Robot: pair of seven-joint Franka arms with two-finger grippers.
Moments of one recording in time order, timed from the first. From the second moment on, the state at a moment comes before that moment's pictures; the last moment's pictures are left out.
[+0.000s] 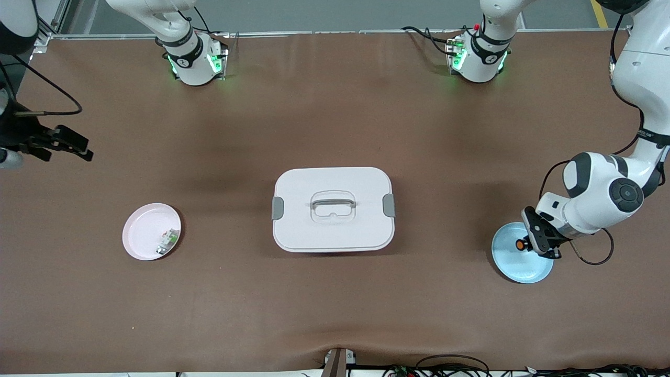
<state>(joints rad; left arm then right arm) 0.58 0.71 -0.54 -1.80 0.43 2.52 1.33 0.03 -0.04 -0.11 -1.72 0.03 1.71 -0.05</state>
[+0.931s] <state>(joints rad) 0.59 0.77 -0.53 -1.77 0.43 2.59 1.43 0.01 0.01 -0.10 -1.66 0.03 1.68 -0.05</state>
